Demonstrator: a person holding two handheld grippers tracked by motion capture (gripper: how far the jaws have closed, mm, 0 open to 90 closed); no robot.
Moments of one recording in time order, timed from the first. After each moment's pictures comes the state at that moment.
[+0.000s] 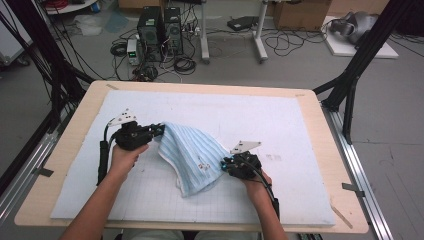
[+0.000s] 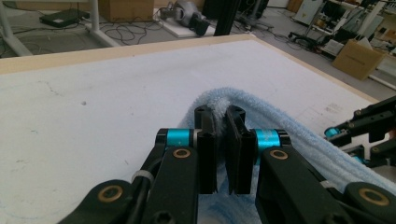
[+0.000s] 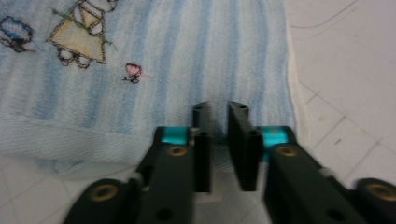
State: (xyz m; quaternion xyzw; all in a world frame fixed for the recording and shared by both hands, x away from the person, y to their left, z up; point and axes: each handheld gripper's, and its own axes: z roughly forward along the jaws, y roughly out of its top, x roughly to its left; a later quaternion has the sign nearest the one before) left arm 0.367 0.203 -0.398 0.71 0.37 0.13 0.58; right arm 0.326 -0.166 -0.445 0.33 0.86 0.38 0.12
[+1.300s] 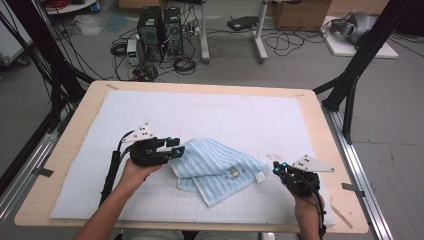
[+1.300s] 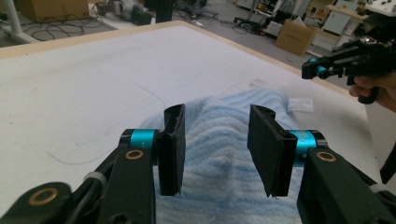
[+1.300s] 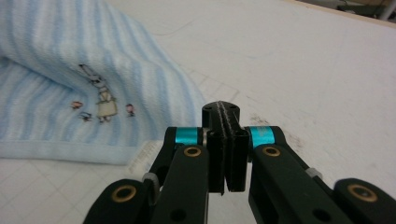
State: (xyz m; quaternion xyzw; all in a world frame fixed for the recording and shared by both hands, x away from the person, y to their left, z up) left arm 0.330 0.162 -0.399 0.75 0.28 0.08 0.60; right arm 0.255 -0.291 -0.416 0.41 0.76 0.44 0.24
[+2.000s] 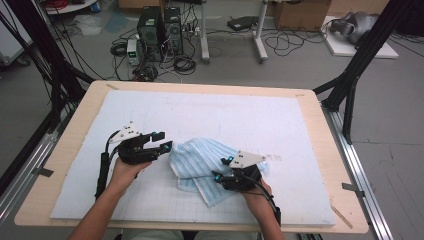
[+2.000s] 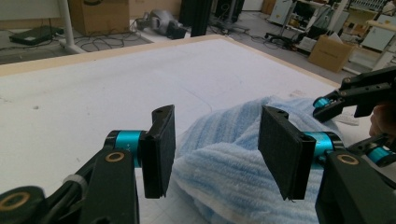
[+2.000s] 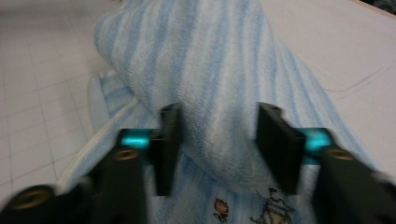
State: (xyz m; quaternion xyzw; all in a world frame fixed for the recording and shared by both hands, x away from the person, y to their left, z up) left arm 0.334 0.194 -0.408 0.72 0.32 0.14 0.60; right arm 0.285 -0.157 -0.429 0.24 0.84 0.45 0.17
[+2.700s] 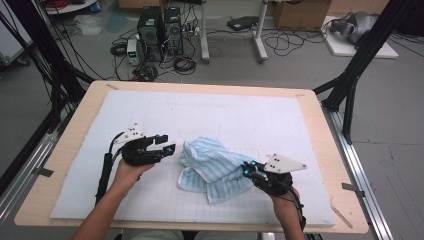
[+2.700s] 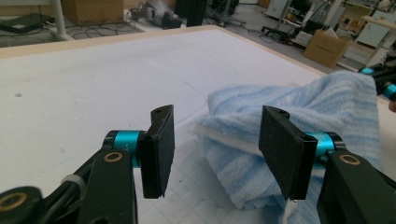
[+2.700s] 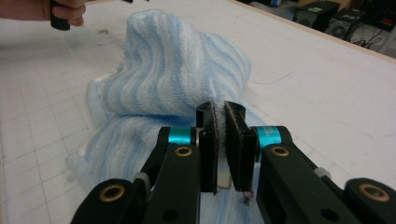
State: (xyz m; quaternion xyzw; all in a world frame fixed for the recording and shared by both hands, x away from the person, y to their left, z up) left arm 0.334 0.180 -0.416 0.74 0.32 0.10 0.59; right arm 0.258 -0.234 -0.408 0.28 0.79 0.50 0.19
